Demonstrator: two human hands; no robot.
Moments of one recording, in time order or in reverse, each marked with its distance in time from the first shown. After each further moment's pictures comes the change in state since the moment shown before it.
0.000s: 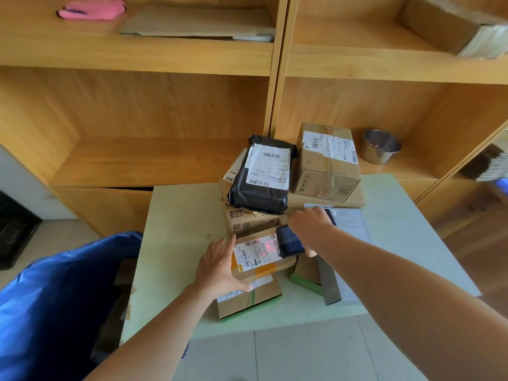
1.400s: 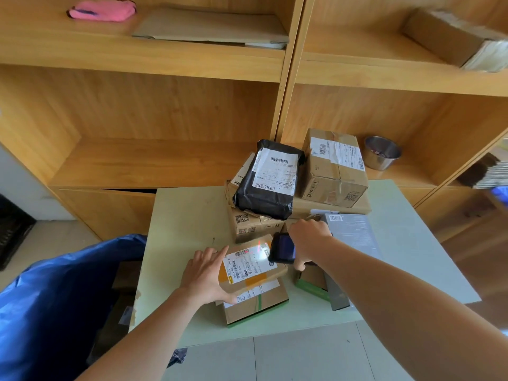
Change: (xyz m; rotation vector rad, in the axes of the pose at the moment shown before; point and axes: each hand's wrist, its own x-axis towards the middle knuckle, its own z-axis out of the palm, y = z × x) left_hand -0.012 -0.045 -0.020 0.141 0.039 0.056; right_hand -0.001 -0.028 -0.014 0.199 -0.096 0.037
